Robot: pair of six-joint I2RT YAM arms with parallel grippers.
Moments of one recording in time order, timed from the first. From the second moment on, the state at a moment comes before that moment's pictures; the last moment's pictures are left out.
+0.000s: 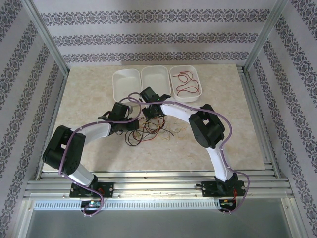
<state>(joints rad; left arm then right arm) -0.36 1.58 0.79 -0.17 0.18 -0.45 0.71 2.20 1.67 -0.55 0.07 0.11</state>
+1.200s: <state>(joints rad) -0.34 1.65 0.76 -0.11 0.22 -0.48 0.72 2.23 1.67 -0.57 0.01 0.07</state>
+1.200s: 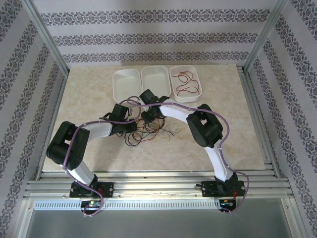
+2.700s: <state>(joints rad) -0.33 1.67 0.76 -0.06 0.25 -0.50 0.72 1.72 1.60 -0.59 0.19 0.21</state>
